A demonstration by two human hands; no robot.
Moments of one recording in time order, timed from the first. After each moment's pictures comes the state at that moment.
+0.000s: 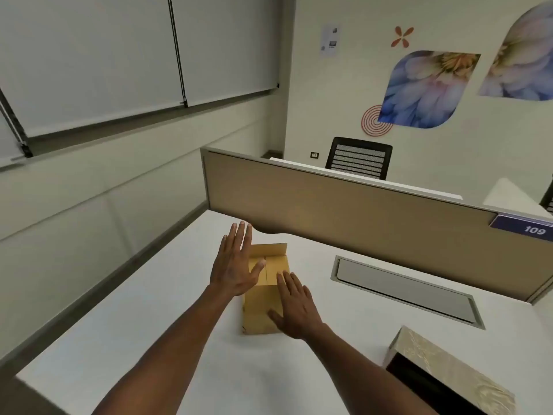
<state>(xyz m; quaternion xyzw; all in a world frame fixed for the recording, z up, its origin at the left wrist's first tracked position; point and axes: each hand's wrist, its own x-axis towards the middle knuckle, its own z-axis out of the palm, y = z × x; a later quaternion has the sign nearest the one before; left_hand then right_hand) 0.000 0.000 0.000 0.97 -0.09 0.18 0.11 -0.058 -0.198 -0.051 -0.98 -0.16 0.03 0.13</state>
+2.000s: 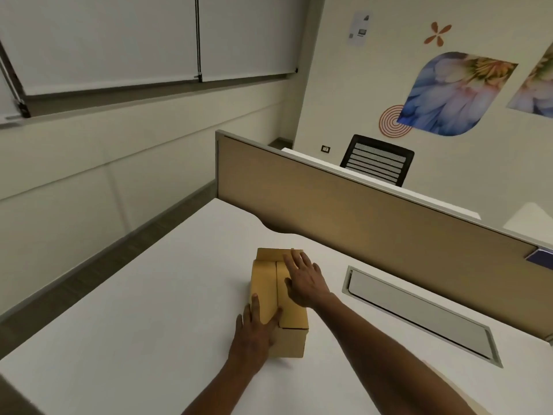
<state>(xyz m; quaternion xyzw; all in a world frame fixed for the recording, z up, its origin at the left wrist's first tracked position) -0.045 -0.036 -0.135 0.99 -0.06 -0.07 0.13 0.062 -0.180 -0.037 -0.98 -0.18 0.04 0.04</state>
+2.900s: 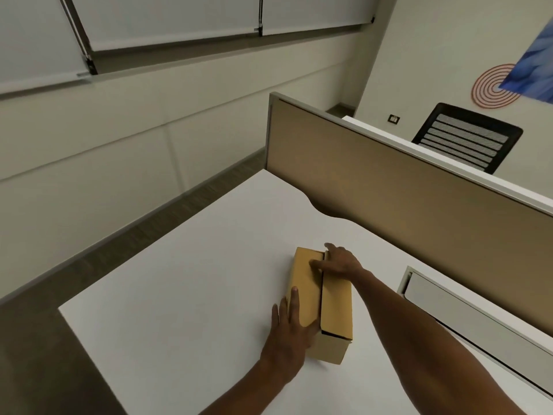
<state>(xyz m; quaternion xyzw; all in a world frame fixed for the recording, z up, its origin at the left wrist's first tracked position) -0.041 -0.045 -0.142 0.99 -0.03 -0.13 0.11 0.175 -0.157 -0.085 -0.95 -0.08 0.26 0.14</state>
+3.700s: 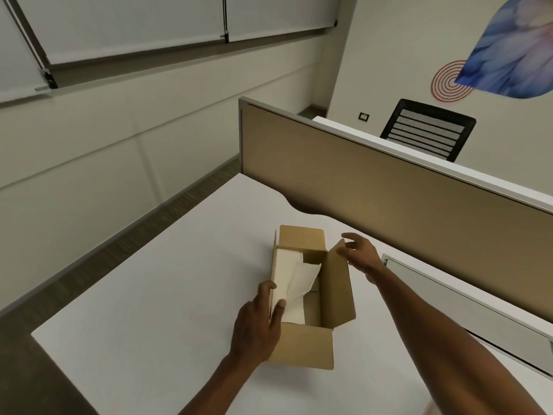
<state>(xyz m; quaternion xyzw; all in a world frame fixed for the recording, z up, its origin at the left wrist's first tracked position) -0.057 -0.011 -0.088 0.92 0.05 0.08 0.38 0.150 -0.251 -0.053 -0.89 0.03 0.10 0.44</state>
